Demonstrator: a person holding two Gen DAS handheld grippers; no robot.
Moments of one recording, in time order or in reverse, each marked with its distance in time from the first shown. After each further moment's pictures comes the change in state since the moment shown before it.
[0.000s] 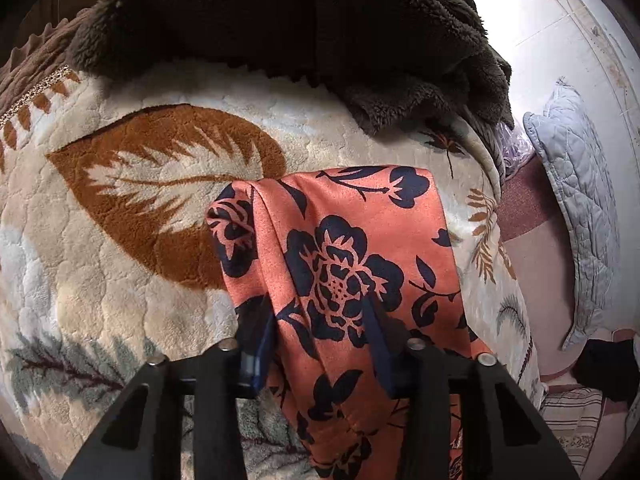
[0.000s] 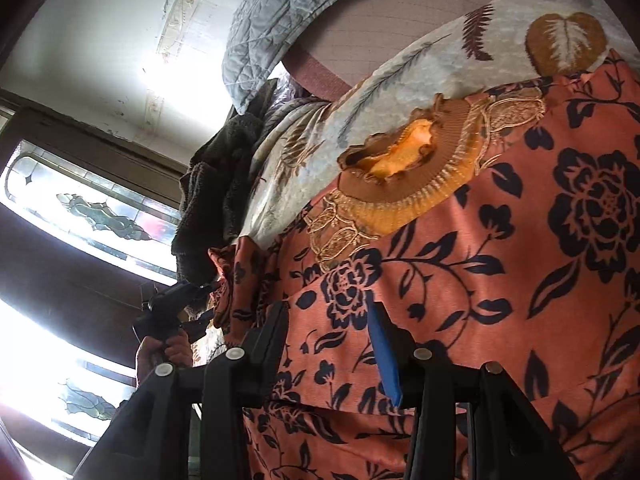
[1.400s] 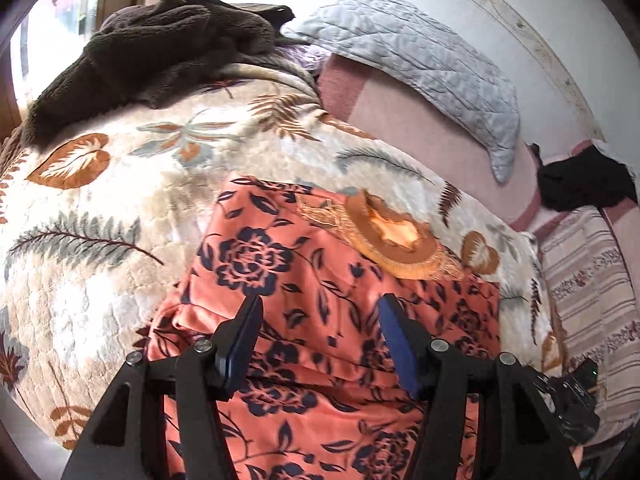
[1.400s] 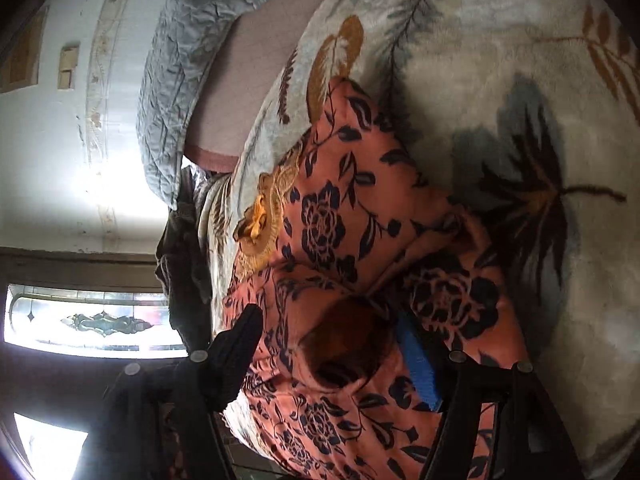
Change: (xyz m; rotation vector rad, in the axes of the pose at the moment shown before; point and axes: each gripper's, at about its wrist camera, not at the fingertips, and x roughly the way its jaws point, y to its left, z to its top) left arm -0.082 -0.147 -0.218 0.508 -0.062 -0.068; right arm -0.157 -0.119 0.001 0.418 -0.038 -0.053
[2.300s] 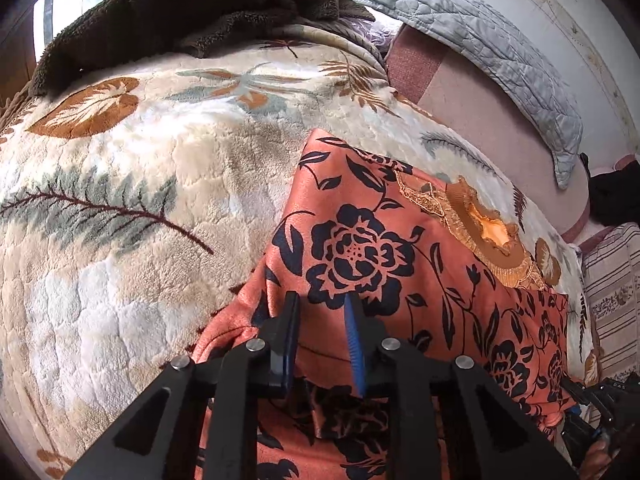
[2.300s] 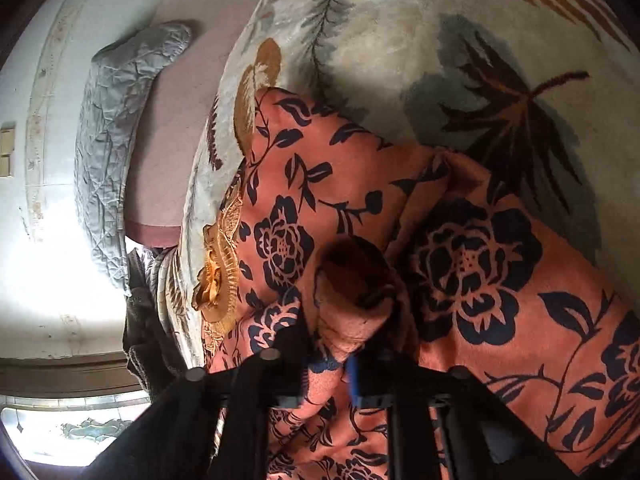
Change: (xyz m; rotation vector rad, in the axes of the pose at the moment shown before) left arm 0.072 0.071 -0.008 -0.064 0.034 0.079; right arm 0.043 0.021 -0.015 0.279 -0.240 -0.185
